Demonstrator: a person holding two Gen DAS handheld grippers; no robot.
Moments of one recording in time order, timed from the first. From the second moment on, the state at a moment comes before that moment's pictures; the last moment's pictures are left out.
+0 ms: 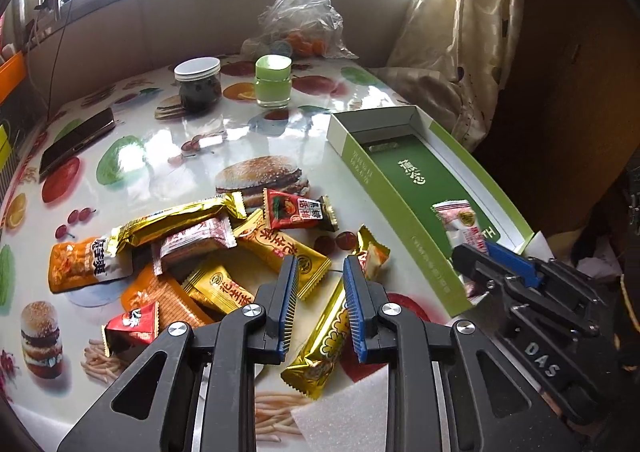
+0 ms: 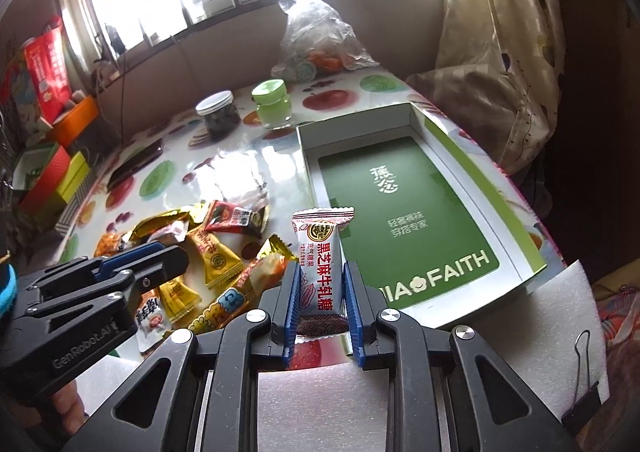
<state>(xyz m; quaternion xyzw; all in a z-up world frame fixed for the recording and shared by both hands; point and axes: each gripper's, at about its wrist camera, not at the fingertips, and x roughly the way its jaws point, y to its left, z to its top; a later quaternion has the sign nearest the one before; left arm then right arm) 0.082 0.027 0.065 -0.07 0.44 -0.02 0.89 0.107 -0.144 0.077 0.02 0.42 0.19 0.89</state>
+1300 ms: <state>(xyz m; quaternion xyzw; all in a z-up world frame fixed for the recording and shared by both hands) 0.095 -0.004 0.039 -0.02 0.49 -0.06 0.87 0.108 -0.165 0.069 0.04 0.43 0.17 0.89</state>
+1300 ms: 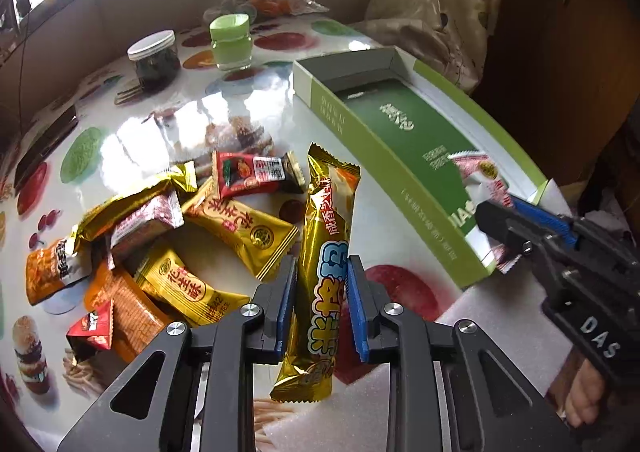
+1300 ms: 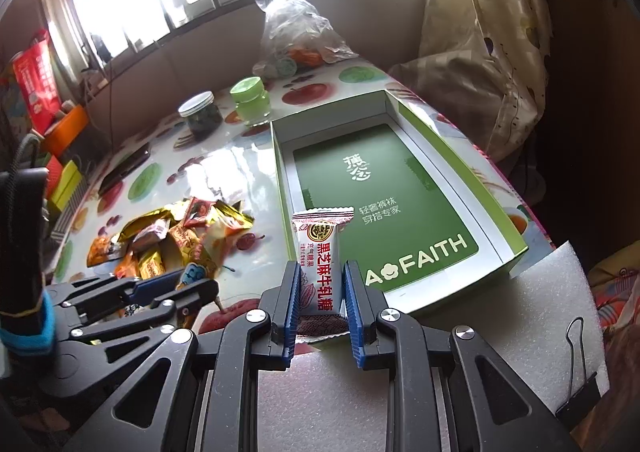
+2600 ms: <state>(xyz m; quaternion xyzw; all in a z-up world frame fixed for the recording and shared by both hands) 0.125 -0.023 0.020 -0.03 0.52 -0.04 0.85 0.126 -0.201 0.070 0.06 0.42 0.15 0.89</state>
